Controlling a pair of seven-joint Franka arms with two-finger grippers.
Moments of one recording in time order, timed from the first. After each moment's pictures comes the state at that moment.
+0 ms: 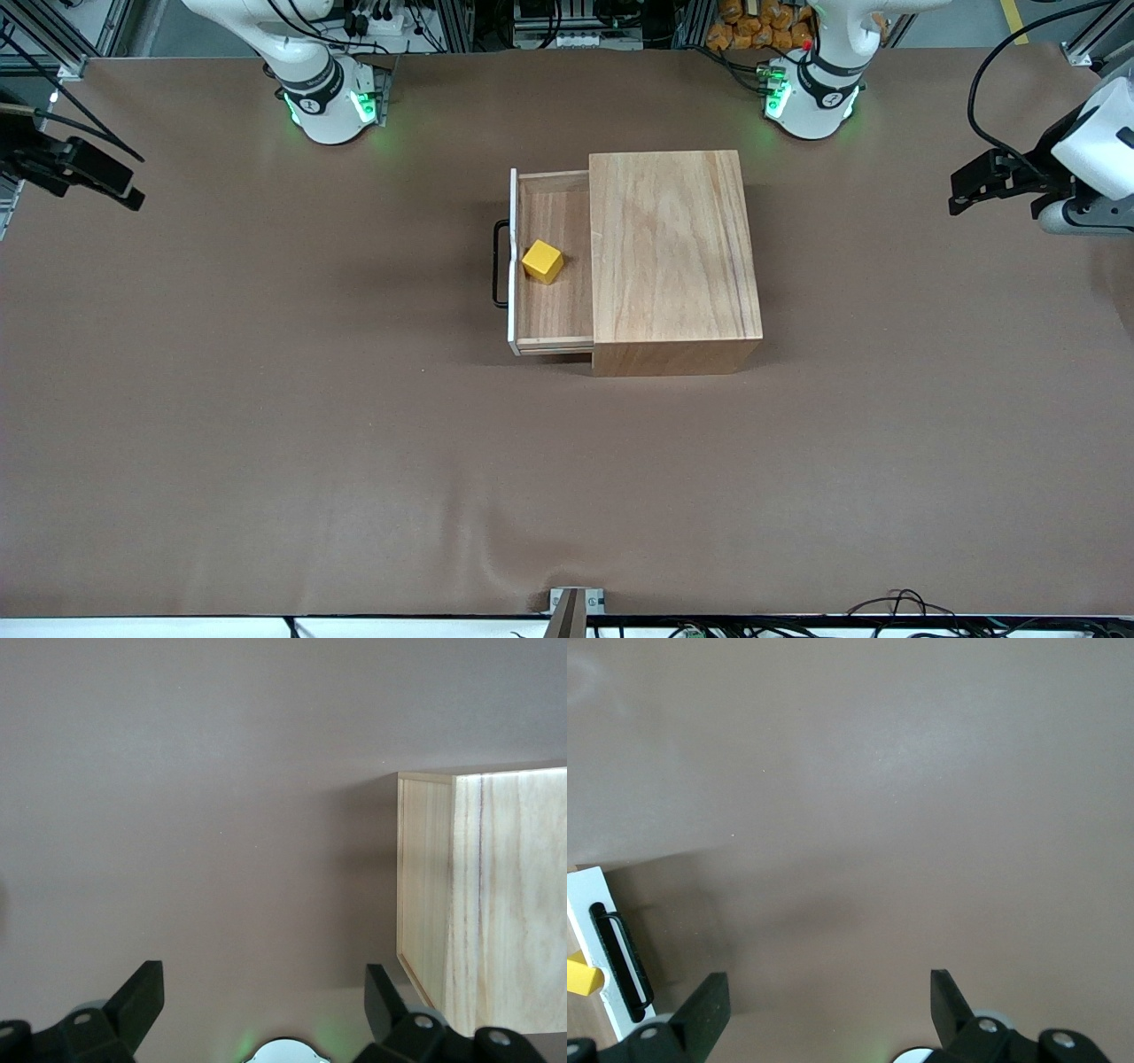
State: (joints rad) left arm -0.05 -0.02 -0.04 -1.56 0.00 1.46 -0.02; right arm -0.03 -0.05 0.05 -1.49 0.04 1.42 0.24
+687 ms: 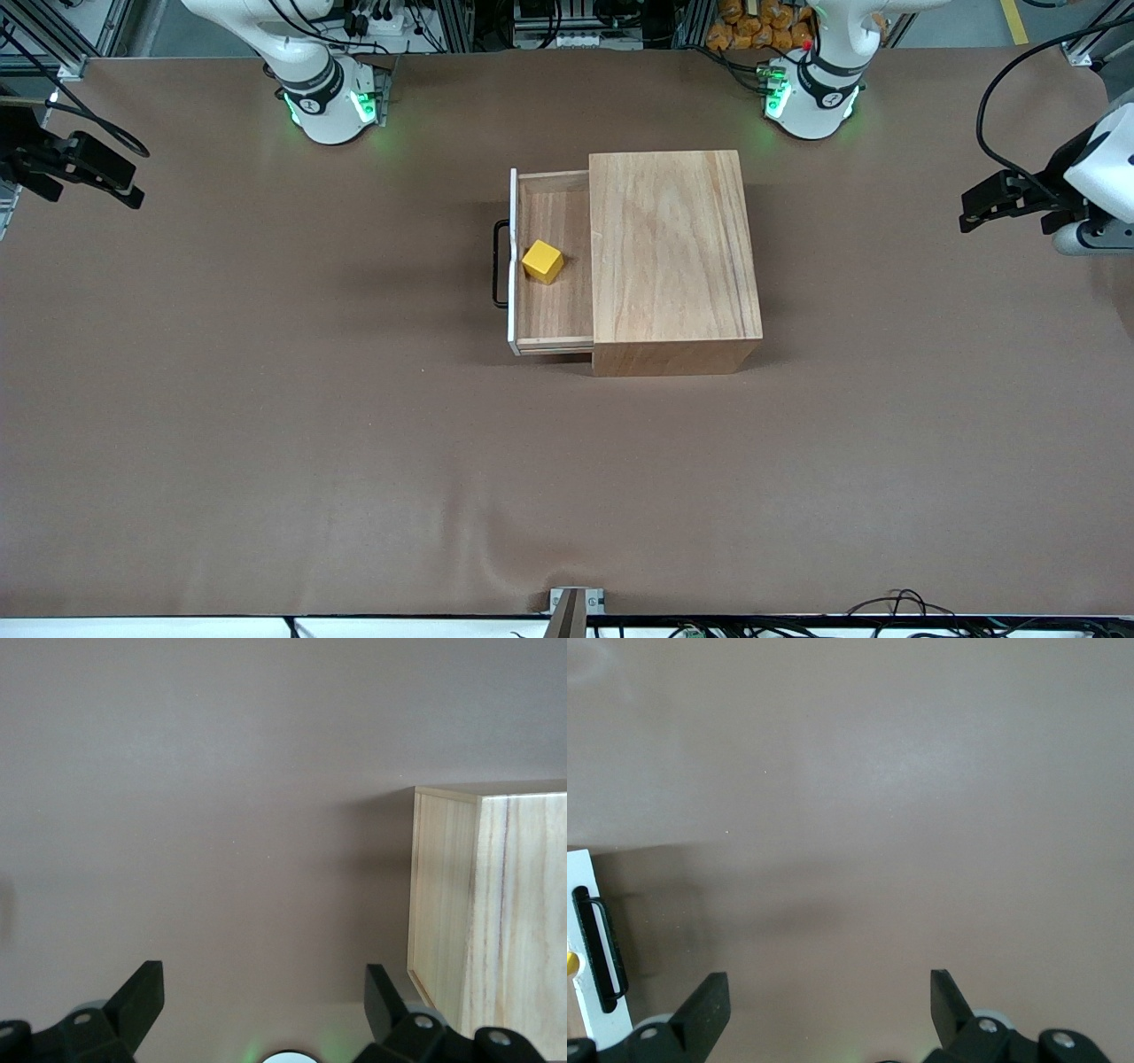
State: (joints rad) left arm -0.03 0.01 -0.03 -1.56 0.02 1.49 -0.02; right arm -0.02 -0.04 0.05 -1.48 0.01 1.42 0.15
